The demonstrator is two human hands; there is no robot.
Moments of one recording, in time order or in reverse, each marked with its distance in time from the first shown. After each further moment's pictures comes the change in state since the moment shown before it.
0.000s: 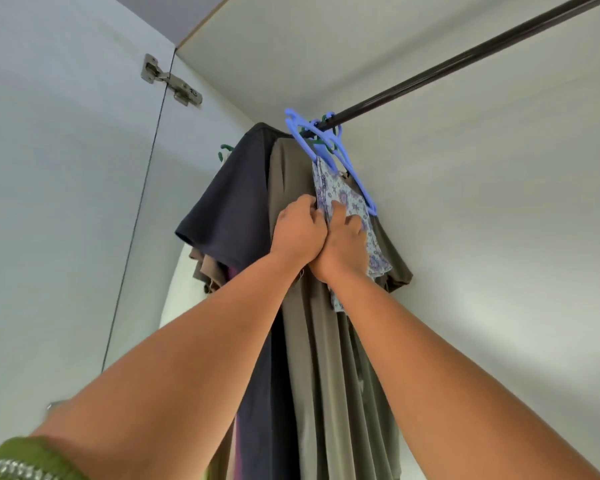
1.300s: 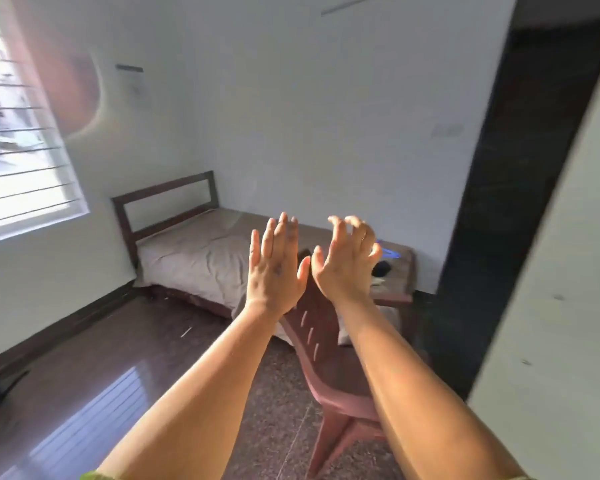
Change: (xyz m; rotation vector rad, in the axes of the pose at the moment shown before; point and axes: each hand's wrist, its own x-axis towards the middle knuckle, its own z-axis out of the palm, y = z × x) left_hand -0.679 -0.017 -0.858 1.816 -0.079 -0.720; right_hand -0.781 -0.672 -0.057 0.927 -0.757 -0.475
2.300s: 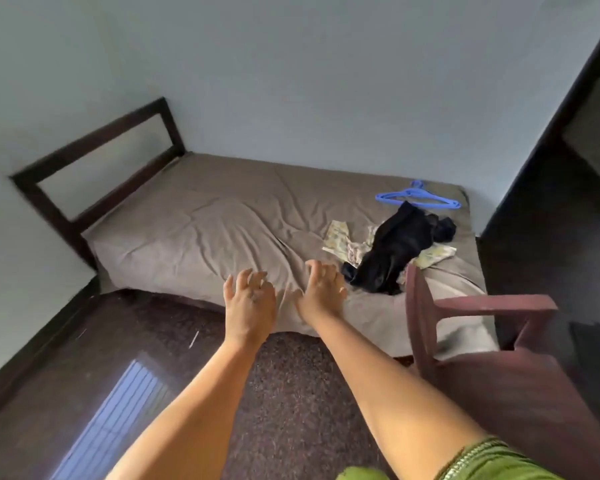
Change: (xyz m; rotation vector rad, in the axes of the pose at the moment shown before) left_hand 0.153 -0.421 0.425 -0.130 -0.420 -0.033; right_hand 0.137 -0.119 0.596 0.014 -0.709 0.453
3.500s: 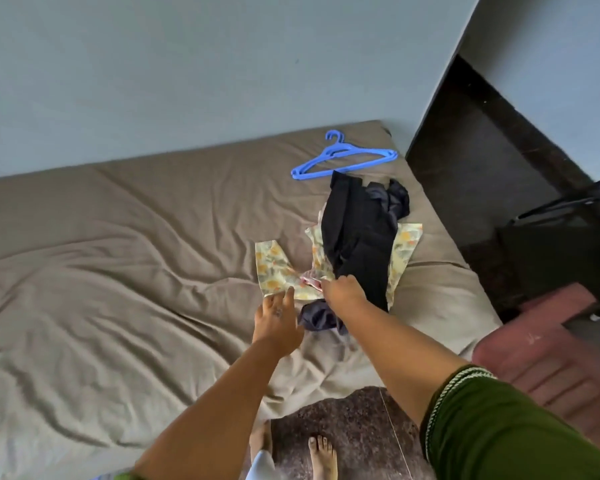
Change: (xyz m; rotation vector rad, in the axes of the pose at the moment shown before) left_hand 0.365 0.047 0.383 -0.168 -0.948 0.364; right_hand 0.442 0.209 0.101 -0.683 -0.561 0.290
